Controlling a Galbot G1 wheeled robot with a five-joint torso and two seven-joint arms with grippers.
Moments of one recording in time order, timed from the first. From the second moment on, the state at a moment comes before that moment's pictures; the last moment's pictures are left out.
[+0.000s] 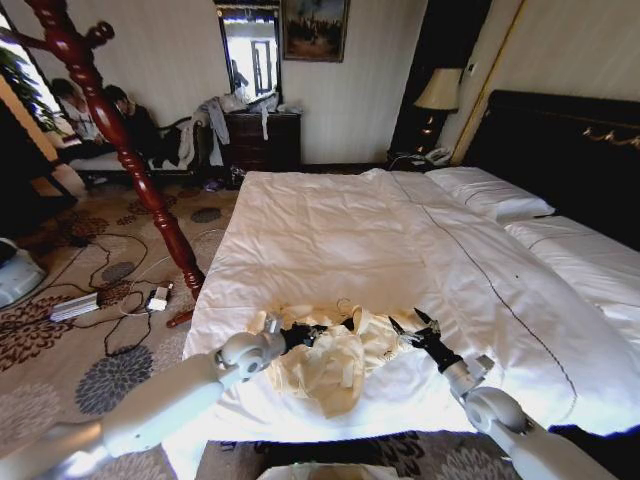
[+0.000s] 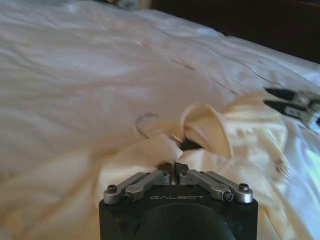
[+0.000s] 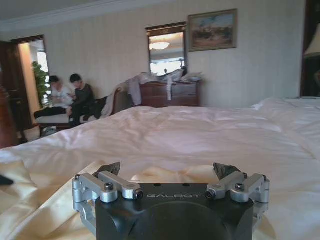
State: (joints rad) left arm 0.67 -0.88 0.45 -1.87 -0.97 0.37 -0.17; right arm -1.52 0.72 0.43 1.75 0.81 0.36 -0.13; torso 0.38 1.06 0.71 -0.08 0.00
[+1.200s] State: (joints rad) left arm 0.89 -1.05 0.28 -1.81 -1.02 0.57 -0.19; right arm -1.52 0.83 0.55 1.83 0.83 0.39 -0.06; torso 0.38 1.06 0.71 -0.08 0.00
